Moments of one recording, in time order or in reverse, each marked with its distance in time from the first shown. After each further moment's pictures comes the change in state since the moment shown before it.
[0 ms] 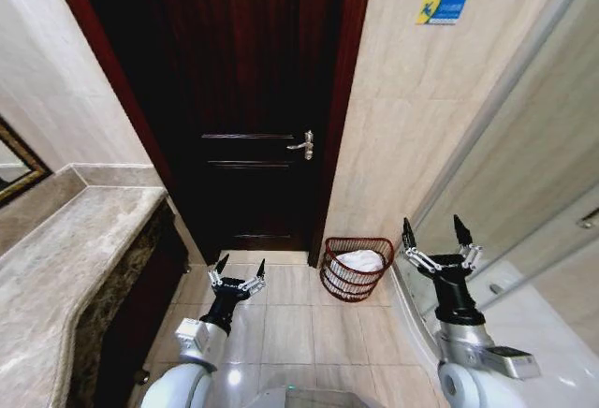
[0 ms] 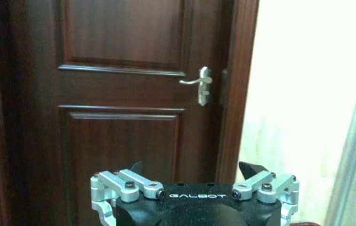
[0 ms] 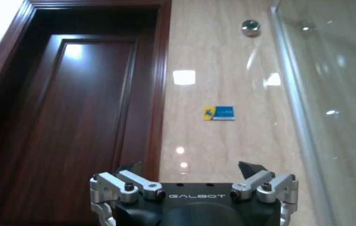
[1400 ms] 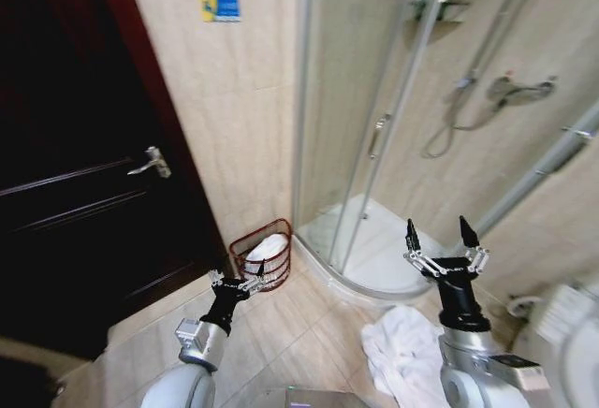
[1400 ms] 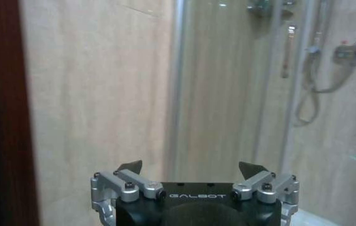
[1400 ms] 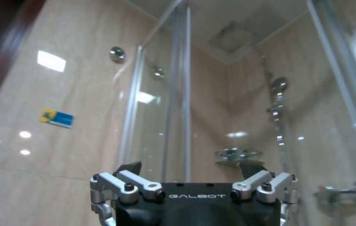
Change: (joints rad) left arm 0.000 0.000 0.000 0.000 0.000 0.000 0.000; right arm -0.028 0.008 0.008 0.009 0.017 0.036 -0.018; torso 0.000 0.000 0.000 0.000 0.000
